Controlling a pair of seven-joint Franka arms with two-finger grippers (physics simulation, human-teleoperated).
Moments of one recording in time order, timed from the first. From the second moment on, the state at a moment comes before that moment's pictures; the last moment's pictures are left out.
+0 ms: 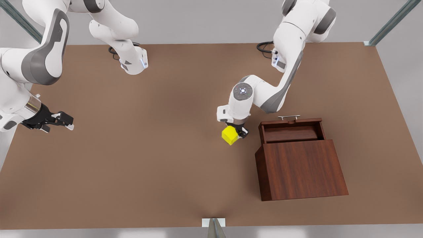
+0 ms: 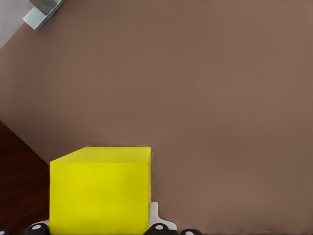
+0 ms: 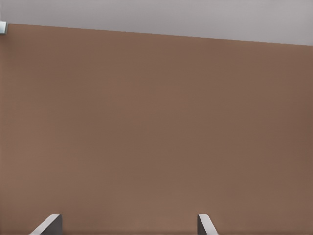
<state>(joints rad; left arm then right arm) -0.55 0.43 -0.08 -1.56 0.12 2.08 0.14 0.01 0.18 -0.11 -1.40 0.06 1.66 -0.19</state>
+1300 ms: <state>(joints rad) -0.55 0.27 0.34 -1.67 0.00 1.76 1.16 0.01 0.19 -0.11 -1.40 0.06 1.67 -0.19</state>
